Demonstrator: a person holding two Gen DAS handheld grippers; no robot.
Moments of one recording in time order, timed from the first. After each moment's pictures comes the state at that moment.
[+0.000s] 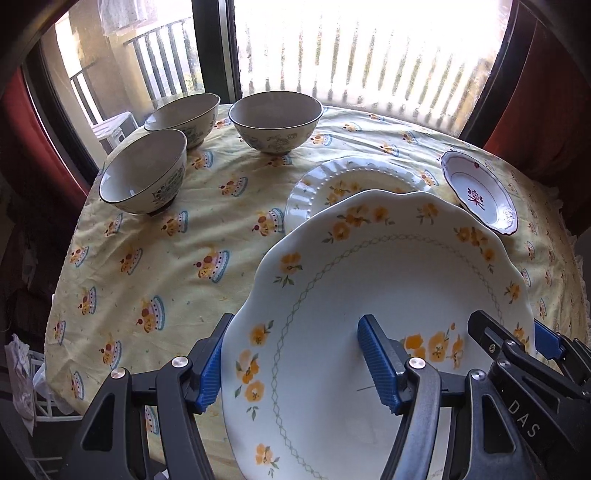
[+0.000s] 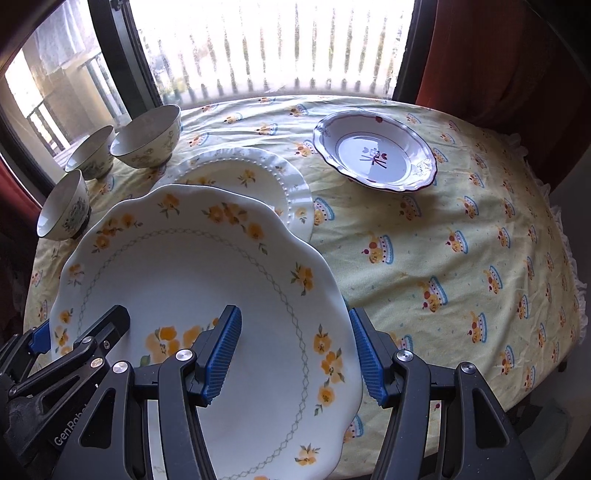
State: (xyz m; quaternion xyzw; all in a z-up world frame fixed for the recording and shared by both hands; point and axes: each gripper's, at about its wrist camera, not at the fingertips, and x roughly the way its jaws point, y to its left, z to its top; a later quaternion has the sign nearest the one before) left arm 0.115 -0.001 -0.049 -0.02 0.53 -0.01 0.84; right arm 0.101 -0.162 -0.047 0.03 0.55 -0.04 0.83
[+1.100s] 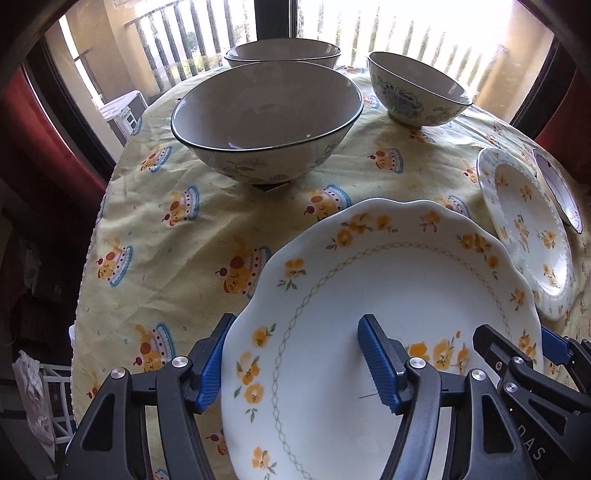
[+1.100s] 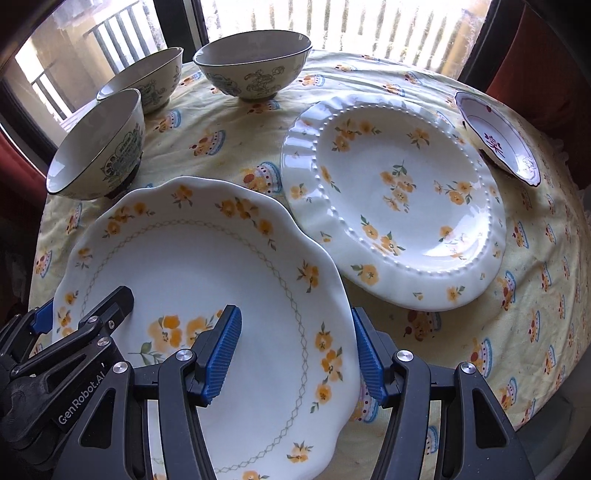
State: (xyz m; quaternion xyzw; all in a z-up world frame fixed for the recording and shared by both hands) left arm 0.160 0.156 -0.119 0.00 0.57 -0.01 0.82; right arm 0.142 0.013 -0.113 0.02 0.60 -0.03 0.80
